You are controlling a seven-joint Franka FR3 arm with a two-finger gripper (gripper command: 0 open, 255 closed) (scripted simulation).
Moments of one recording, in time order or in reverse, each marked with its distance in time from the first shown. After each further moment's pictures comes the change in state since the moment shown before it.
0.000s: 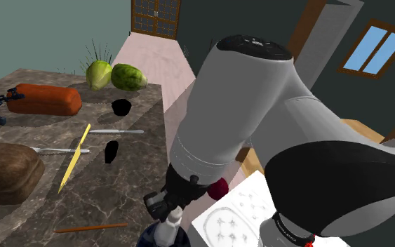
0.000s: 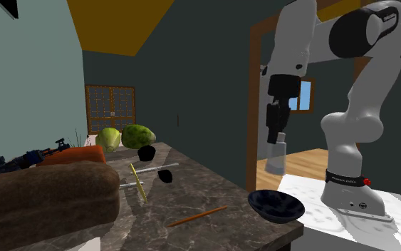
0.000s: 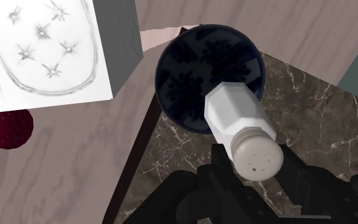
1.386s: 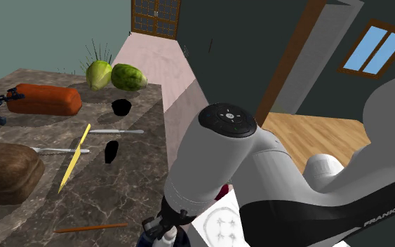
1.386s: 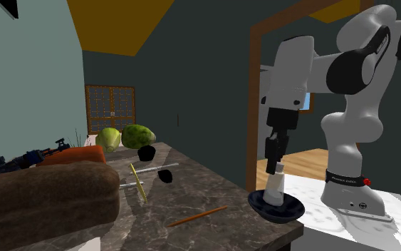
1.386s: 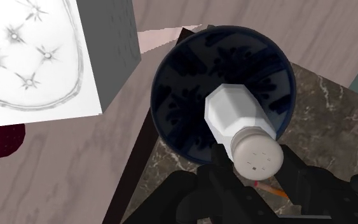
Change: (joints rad) arm -0.014 0.087 0.064 -0.149 -0.014 0.230 0.033
